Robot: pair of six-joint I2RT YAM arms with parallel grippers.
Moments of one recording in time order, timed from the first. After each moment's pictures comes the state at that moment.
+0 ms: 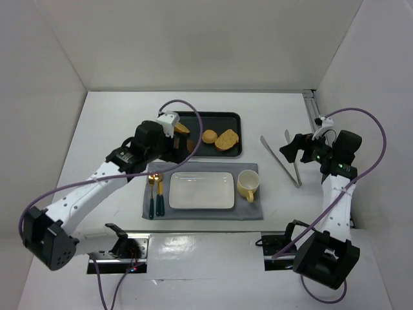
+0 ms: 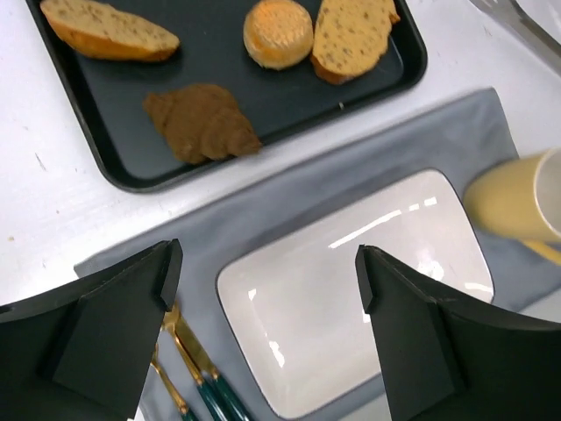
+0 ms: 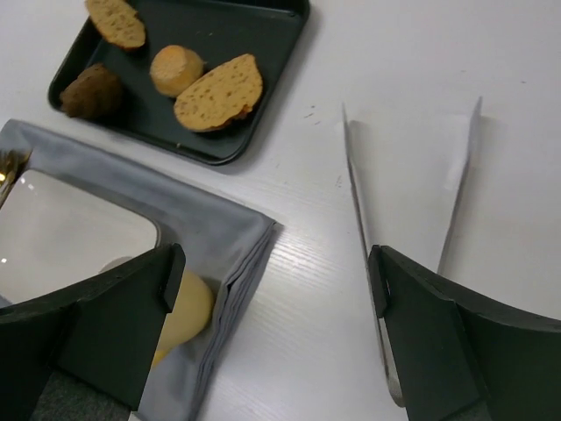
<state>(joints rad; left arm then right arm) -0.55 1.24 1.06 -0.40 -0.03 -0.22 -0.46 0.98 0.81 -0.42 -0.85 -0.19</state>
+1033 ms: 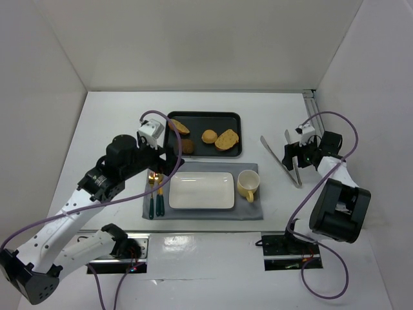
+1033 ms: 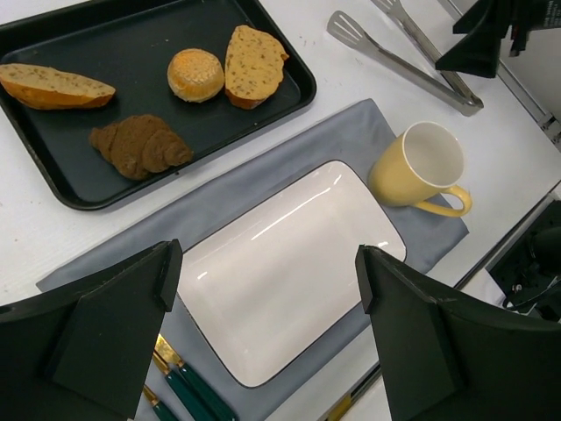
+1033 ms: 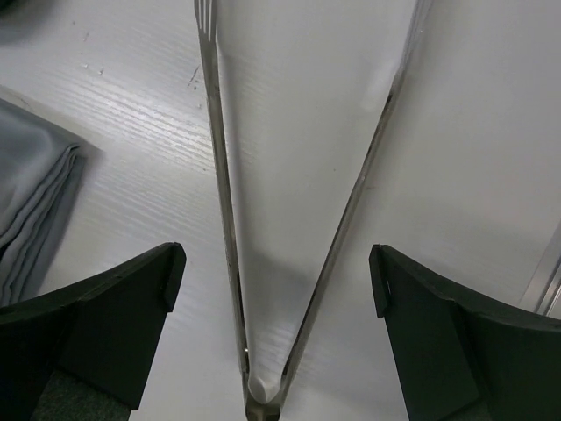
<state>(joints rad) -0.55 0.87 0.91 -0.39 0.15 -0.22 -0.41 1.38 0.76 -0.27 -0.57 -0.55</state>
